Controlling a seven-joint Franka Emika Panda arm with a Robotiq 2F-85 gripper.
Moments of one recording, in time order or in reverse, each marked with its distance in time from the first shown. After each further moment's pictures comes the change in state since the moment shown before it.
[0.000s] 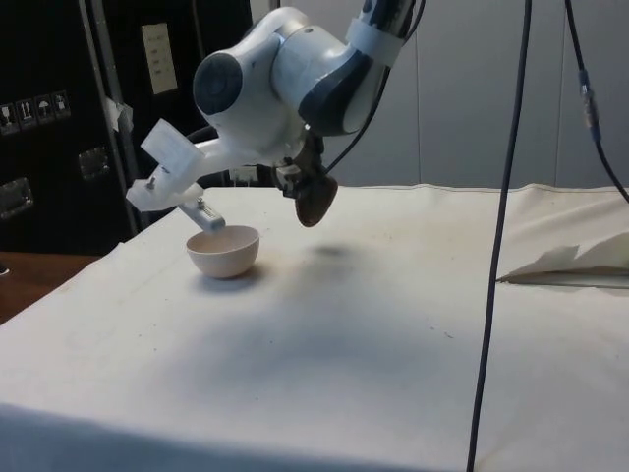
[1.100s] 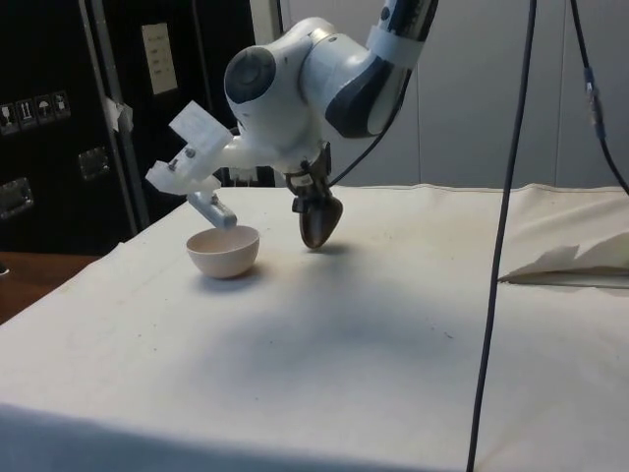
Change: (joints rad) arm -0.001 -0.021 -0.088 -0.084 0.013 0.265 -0.050
